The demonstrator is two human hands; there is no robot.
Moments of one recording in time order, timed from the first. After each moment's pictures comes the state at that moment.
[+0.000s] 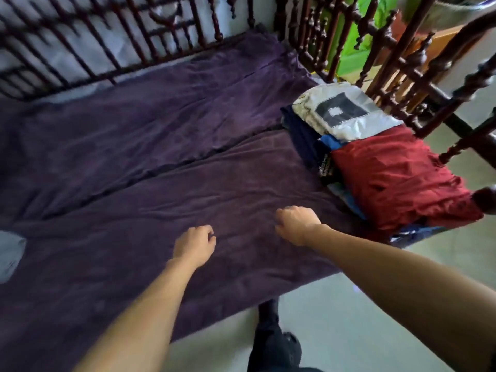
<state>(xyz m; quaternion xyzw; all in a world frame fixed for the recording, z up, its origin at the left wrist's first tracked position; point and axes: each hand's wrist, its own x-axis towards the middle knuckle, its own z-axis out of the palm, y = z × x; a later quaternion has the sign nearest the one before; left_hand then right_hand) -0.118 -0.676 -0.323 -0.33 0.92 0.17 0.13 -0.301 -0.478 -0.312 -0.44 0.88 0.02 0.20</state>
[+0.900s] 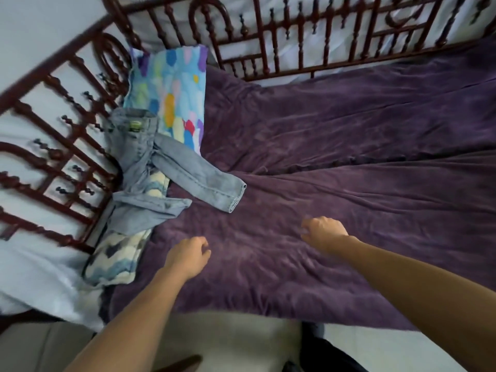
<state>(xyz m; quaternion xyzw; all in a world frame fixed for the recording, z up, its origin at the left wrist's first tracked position) 0.450 -1.013 -0.240 -0.52 0.83 0.14 0.13 0.140 -0.876 -0.301 -0.55 0.81 0.01 0.22</state>
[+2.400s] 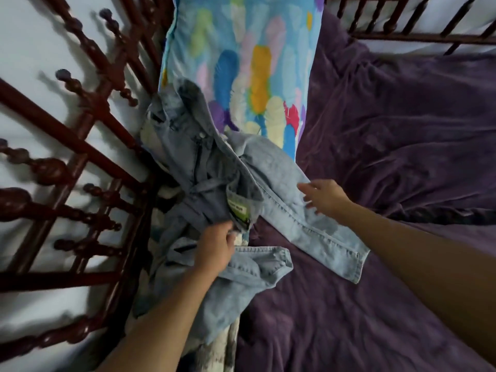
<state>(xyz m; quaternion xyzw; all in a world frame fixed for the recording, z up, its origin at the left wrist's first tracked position) 0.584 -1.469 -0.406 -0.50 0.81 0.31 -0.04 0.315 -1.429 -0.376 -0.27 0.81 -0.25 0.45</state>
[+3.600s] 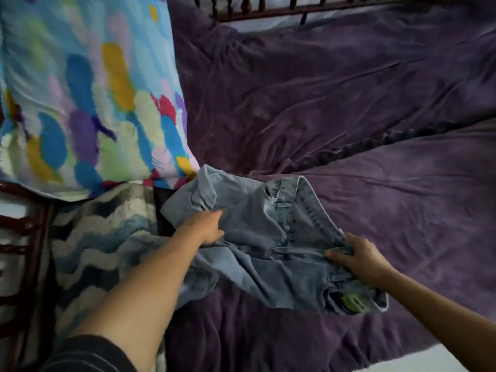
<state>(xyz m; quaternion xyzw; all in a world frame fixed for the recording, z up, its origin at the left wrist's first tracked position) 0.420 -1.393 -0.417 -0.27 0.86 0.21 0.37 0.250 -1.061 -0.362 -0.23 0.88 -0.19 0.37</state>
